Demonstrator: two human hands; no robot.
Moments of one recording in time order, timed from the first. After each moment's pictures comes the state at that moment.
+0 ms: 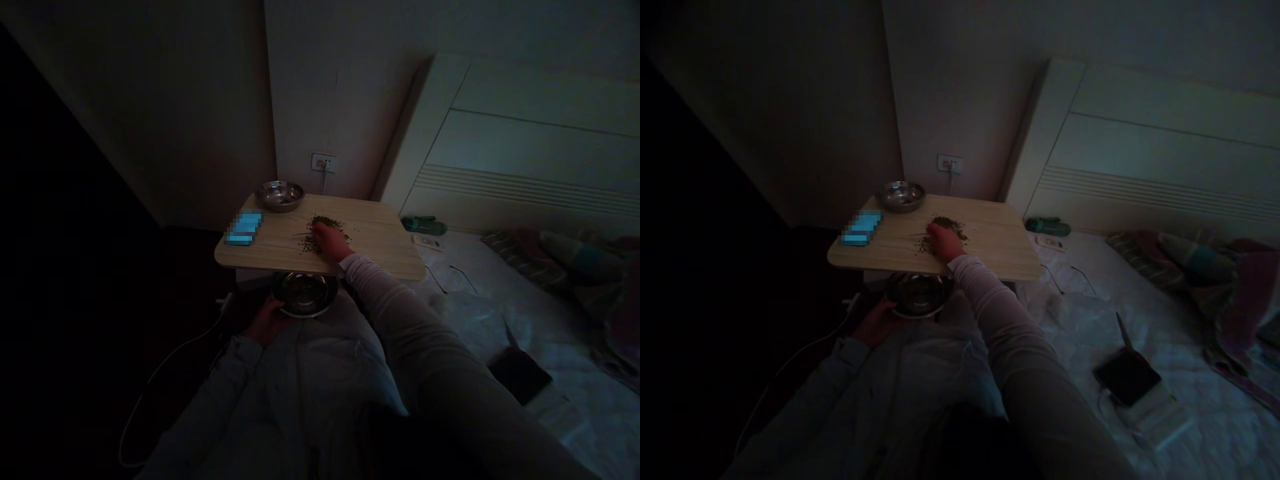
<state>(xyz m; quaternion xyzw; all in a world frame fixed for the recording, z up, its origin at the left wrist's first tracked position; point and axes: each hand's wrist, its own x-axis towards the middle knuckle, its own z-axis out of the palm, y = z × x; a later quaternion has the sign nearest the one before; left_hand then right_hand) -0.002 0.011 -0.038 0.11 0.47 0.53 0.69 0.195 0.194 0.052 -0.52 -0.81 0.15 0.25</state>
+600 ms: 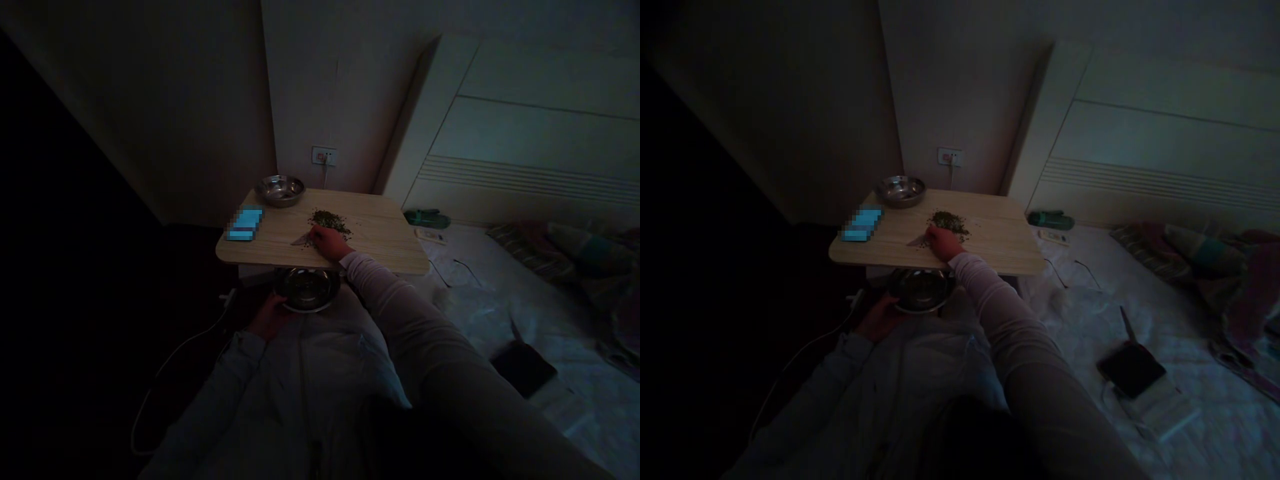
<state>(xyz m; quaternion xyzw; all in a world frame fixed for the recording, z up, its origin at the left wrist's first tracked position) -0.003 0.012 -0.041 0.12 0.47 0.53 0.70 0.191 0.186 0.045 -0.50 -0.81 0.19 0.23</state>
